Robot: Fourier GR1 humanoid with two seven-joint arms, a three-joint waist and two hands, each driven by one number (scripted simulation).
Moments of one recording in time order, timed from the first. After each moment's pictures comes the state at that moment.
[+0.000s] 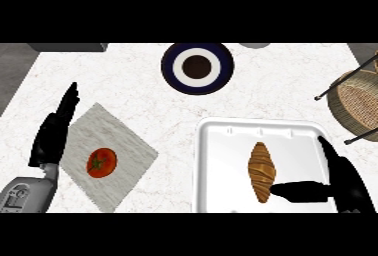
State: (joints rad) left arm -0.18 0.37 -0.08 -1.42 -0.05 0.21 0.06; right arm -0.01 -0.55 0.38 -1.93 0.28 -0.35 1.25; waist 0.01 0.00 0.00
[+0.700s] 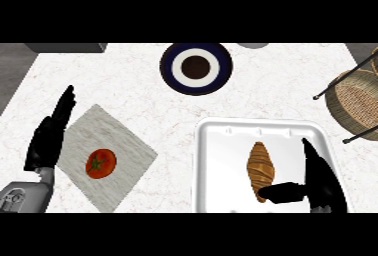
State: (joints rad) left arm -0.15 0.37 -0.06 -1.44 -0.05 0.19 0.06; right arm -0.02 -0.42 0.44 -1.83 0.50 -0.25 1.25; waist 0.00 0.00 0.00
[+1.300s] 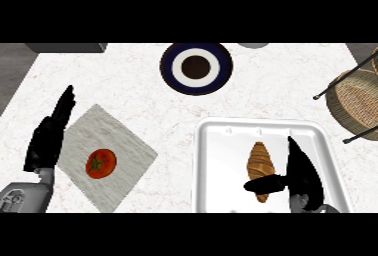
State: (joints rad) left arm -0.14 0.36 -0.05 -1.45 -0.06 0.18 0.07; right arm -0.06 -0.24 0.39 -1.72 0.59 -0.19 1.25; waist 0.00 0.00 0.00
